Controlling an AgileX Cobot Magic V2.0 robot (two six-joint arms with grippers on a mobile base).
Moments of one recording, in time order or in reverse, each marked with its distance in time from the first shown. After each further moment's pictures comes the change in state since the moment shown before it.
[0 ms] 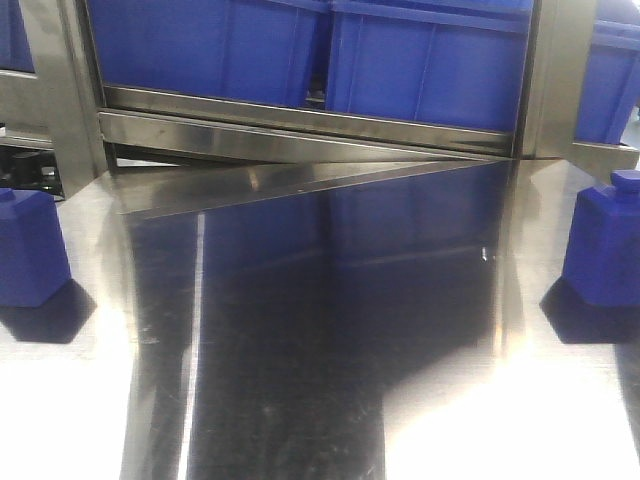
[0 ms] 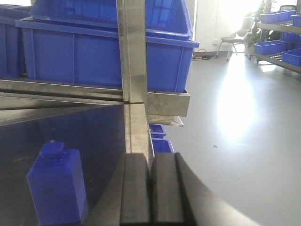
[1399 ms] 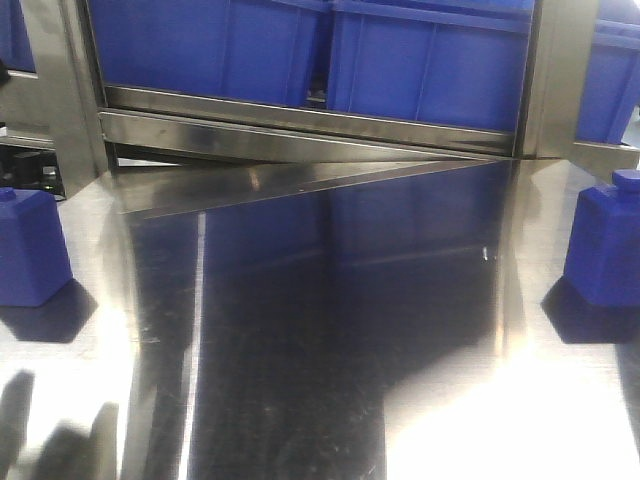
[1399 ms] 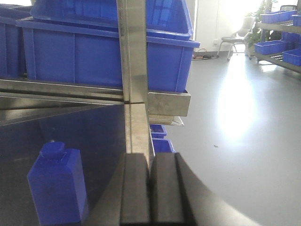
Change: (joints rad) left arm 0.000 1.442 -1.176 -0.024 1.192 -0.102; right arm 0.000 0.000 0.000 0.000 0.000 0.000
